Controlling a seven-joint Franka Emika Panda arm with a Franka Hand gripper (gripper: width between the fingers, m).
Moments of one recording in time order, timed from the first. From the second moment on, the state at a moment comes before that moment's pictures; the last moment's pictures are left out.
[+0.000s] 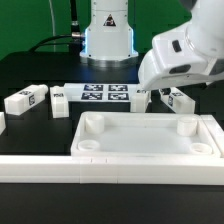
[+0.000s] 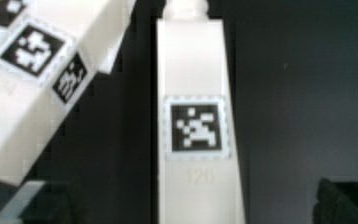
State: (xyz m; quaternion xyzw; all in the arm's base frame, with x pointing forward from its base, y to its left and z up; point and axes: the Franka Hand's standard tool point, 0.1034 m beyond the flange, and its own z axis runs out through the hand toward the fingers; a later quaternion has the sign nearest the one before) arm 0.443 0.128 0.038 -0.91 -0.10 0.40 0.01
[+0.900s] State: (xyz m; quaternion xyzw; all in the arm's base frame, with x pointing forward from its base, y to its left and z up) arm 0.437 0.132 0.009 -0.88 -0.10 0.46 0.02
